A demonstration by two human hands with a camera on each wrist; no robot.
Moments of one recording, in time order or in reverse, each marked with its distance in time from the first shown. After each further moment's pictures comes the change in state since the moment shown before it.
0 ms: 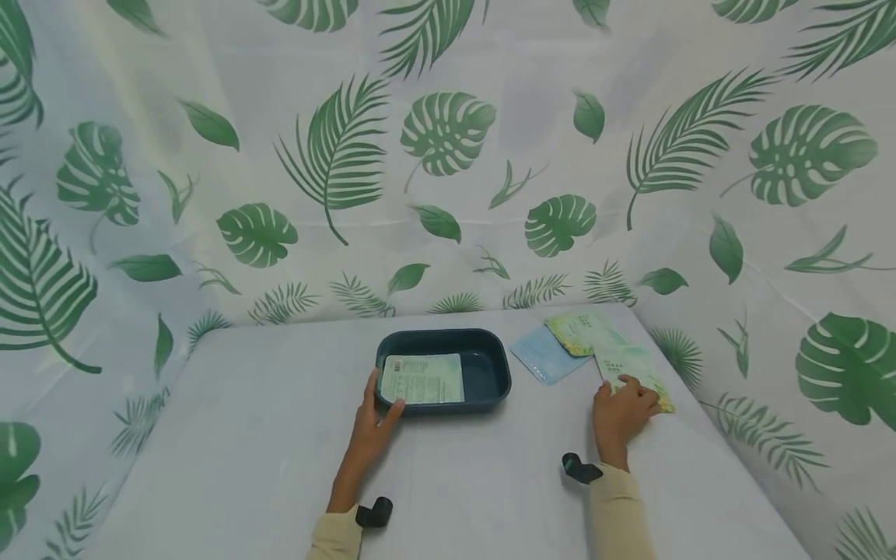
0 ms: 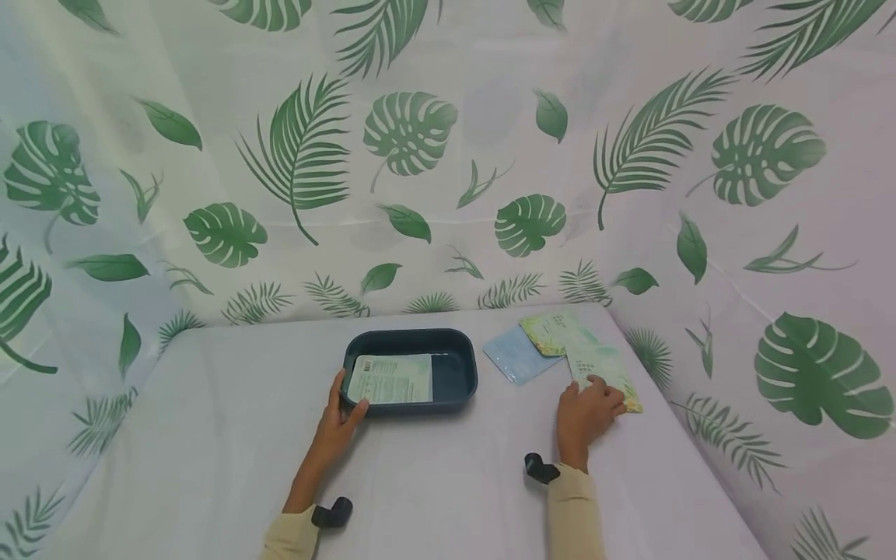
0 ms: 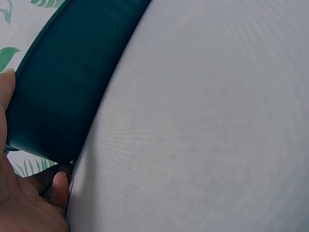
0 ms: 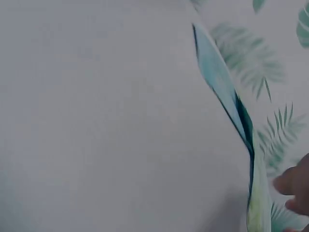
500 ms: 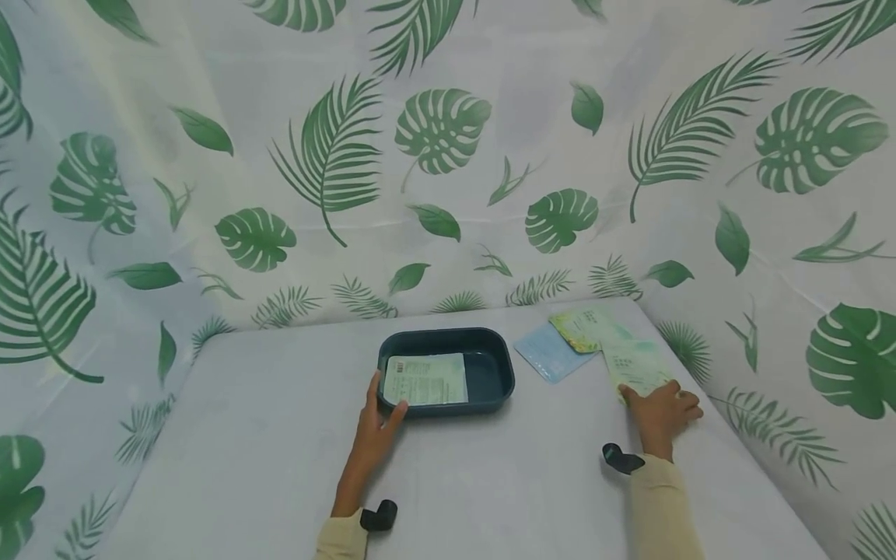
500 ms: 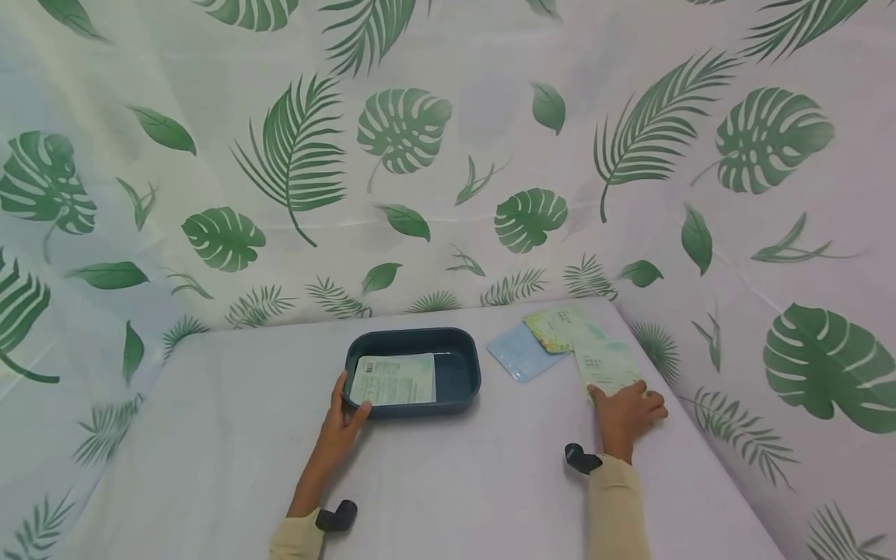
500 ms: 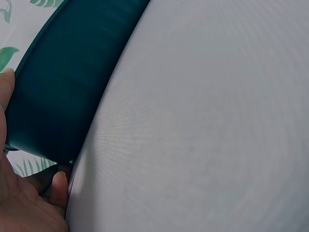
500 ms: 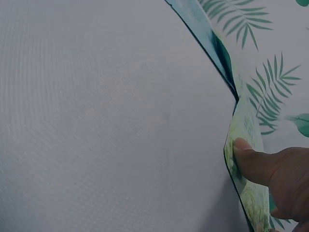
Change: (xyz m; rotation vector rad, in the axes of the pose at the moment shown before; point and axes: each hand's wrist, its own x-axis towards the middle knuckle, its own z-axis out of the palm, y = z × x) left_hand 0.000 0.002 0.003 0.018 0.003 -0.015; right_hand 0.049 0.045 -0.026 -0.154 -0.236 0.074
